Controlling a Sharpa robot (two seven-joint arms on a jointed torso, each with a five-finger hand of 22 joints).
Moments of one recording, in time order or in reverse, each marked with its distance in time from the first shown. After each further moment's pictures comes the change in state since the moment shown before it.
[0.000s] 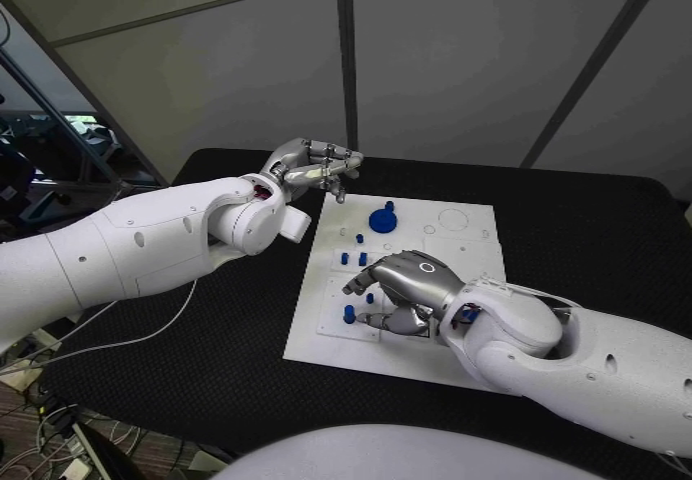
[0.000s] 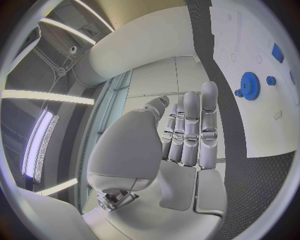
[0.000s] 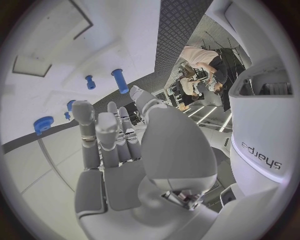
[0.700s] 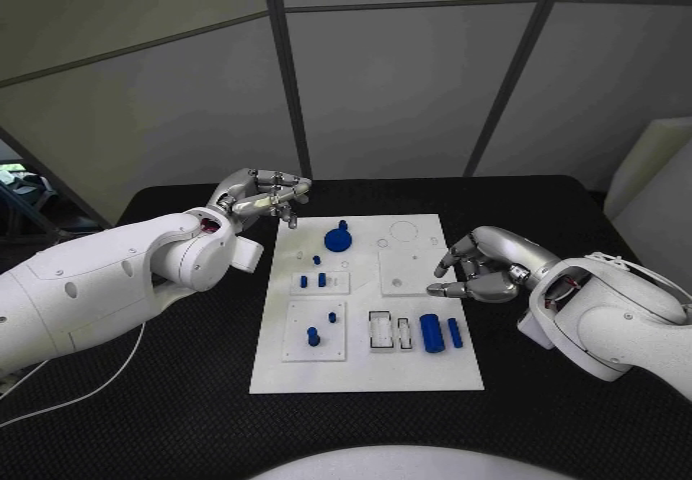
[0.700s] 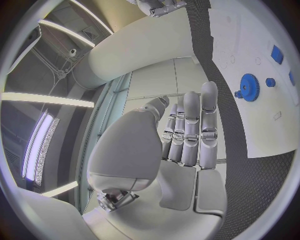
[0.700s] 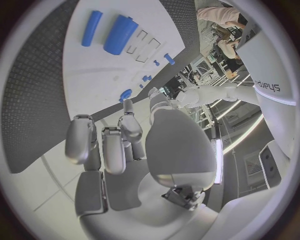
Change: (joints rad) left arm -0.001 -0.023 -0.019 -0.002 0.000 0.000 -0.002; left_hand 0.000 0.000 0.000 0.000 0.000 0.000 0.000 0.000 0.000 0.000 0.000 0.000 0.000 0.000 0.000 0.000 -0.001 0.000 0.000 0.000 -0.004 0.000; right arm 0.048 -0.436 0.058 0.158 0.380 -0.044 -0.217; right_hand -0.105 0.016 -0.356 0.179 0.101 0.112 -0.072 0.160 0.122 0.335 -0.092 1.010 1.043 0.030 -0.074 0.343 0.427 -0.056 0.238 -0.066 0.259 0.344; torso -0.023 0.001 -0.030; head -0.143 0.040
